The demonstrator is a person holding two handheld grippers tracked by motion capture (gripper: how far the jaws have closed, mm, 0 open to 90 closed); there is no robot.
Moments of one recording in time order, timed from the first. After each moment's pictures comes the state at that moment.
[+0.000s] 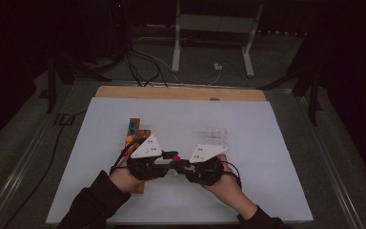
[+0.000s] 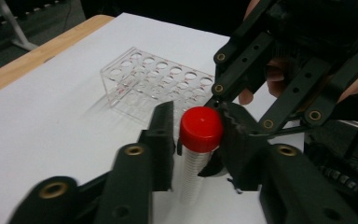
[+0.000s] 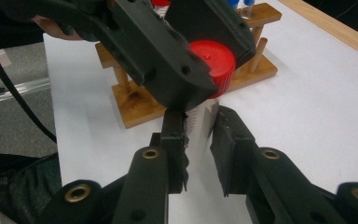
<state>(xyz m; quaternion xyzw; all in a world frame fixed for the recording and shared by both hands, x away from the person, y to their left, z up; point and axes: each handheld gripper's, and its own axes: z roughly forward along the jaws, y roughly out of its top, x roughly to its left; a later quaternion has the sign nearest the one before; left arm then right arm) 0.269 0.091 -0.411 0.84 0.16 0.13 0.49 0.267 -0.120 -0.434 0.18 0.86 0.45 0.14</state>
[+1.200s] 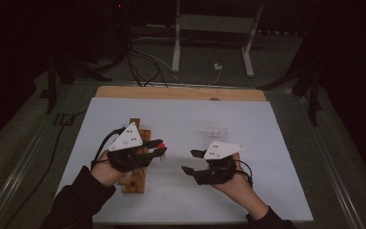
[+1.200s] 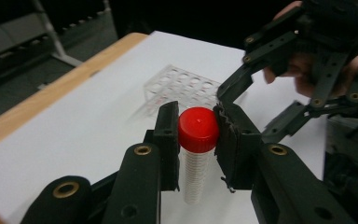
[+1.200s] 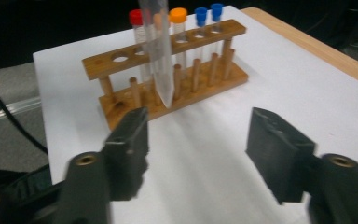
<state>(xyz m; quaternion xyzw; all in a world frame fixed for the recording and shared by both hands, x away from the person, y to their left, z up) 0.267 0.131 -0.376 0.82 0.19 0.18 0.50 0.264 -0.150 -0.424 0.21 0.84 0.48 0.16</state>
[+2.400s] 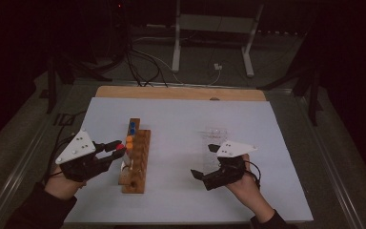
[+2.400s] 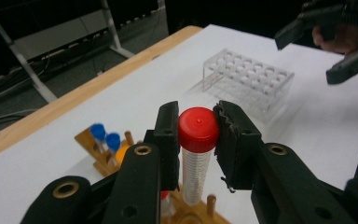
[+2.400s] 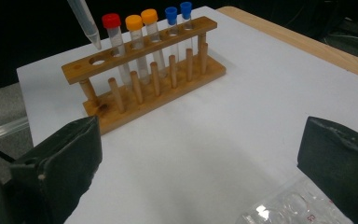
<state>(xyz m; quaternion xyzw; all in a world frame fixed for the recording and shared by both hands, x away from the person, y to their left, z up) 0.234 0.214 -0.373 0.80 0.26 0.24 0.49 0.264 -0.174 -0.430 0.26 0.82 0.49 0.16</state>
